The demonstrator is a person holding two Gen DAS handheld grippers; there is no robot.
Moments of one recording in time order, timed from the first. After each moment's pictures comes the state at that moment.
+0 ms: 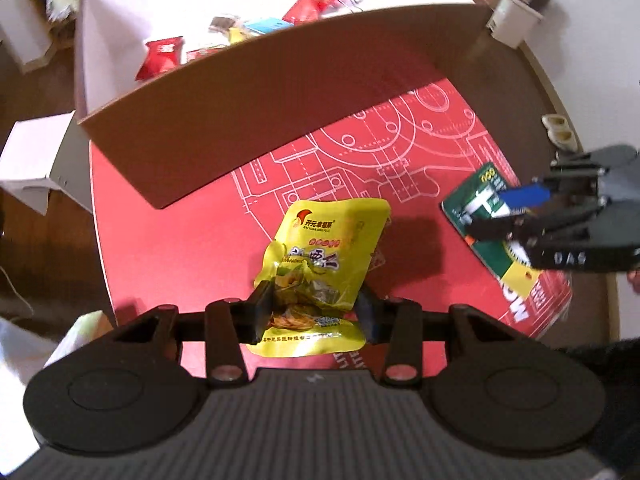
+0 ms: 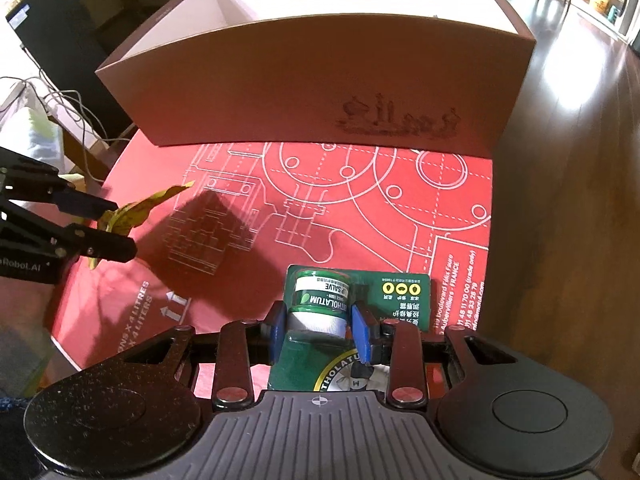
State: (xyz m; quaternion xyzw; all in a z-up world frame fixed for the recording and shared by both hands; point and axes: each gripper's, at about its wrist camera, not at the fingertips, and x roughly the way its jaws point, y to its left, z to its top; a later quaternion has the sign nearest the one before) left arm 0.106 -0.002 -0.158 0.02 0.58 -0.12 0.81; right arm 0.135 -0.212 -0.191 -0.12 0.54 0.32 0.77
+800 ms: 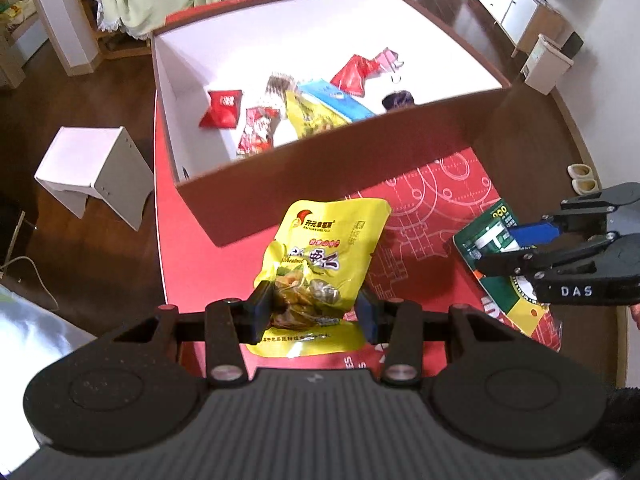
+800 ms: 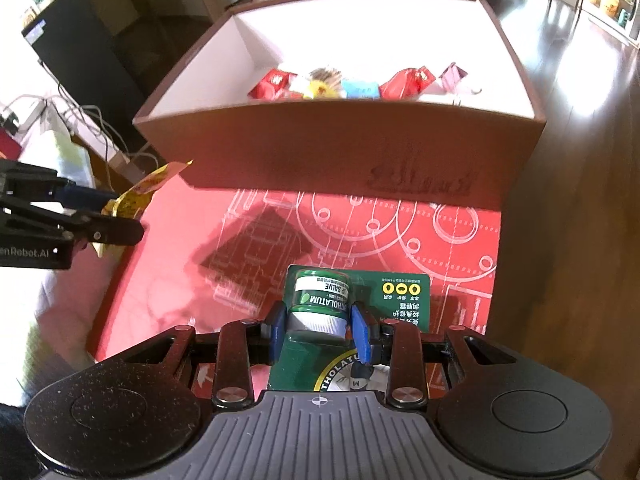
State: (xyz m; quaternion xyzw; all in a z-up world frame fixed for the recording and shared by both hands) left arm 0.109 0.014 -0.100 0.00 0.54 -0.06 0.84; right arm 0.147 -0.195 -0.141 -0.11 0.53 0.34 0.77
